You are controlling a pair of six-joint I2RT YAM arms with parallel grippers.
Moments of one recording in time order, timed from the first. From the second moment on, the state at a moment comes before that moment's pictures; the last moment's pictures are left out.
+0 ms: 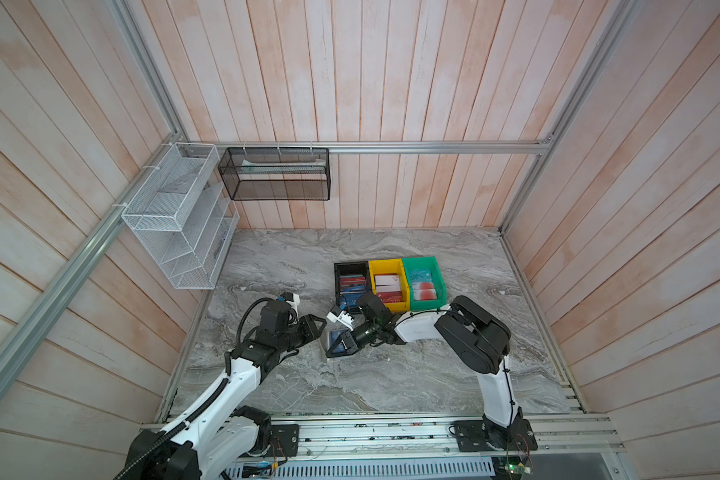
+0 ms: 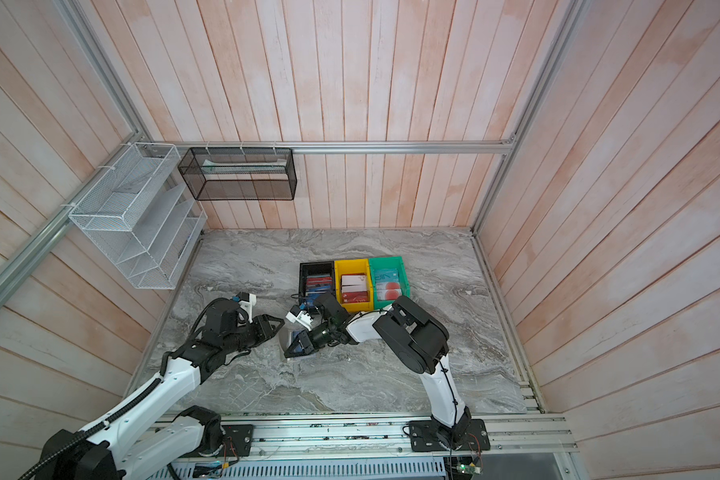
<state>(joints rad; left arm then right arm) -0.31 1.01 0.50 -0.17 0.37 -0.75 0.88 2.08 1.09 0.28 -0.99 0.56</state>
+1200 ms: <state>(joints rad) -0.31 1.20 0.39 -0.08 0.41 -0.77 0.81 2.00 1.03 0.17 -0.90 0.52</state>
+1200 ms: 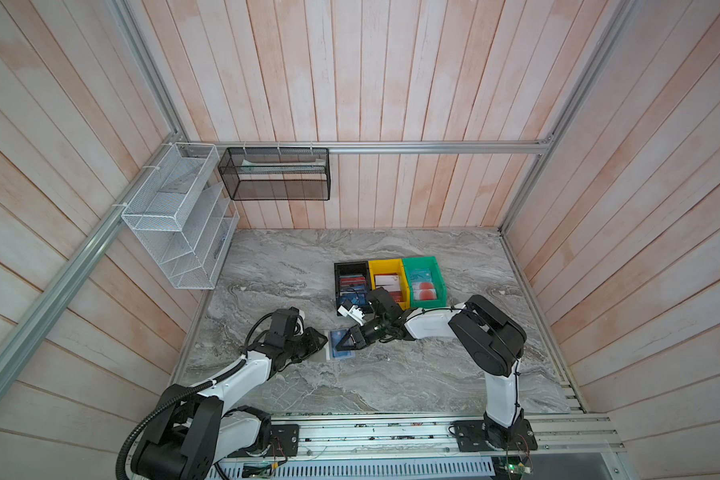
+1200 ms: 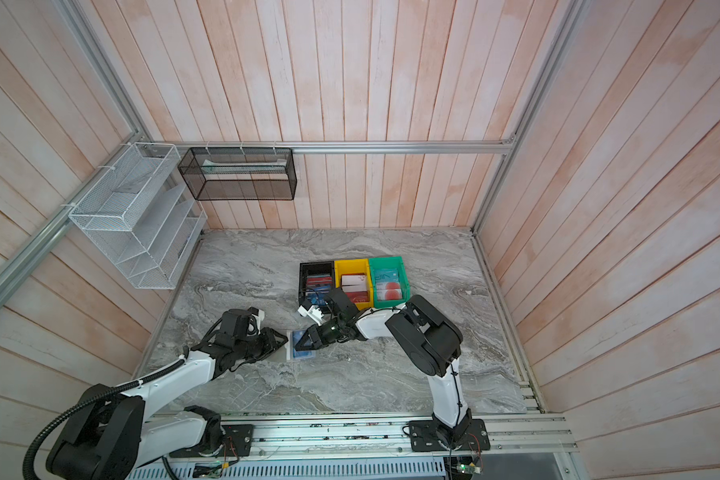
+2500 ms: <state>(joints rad) -0.30 1.39 0.33 0.26 0.55 -0.78 0.78 1.99 1.04 0.05 -0.79 0.46</state>
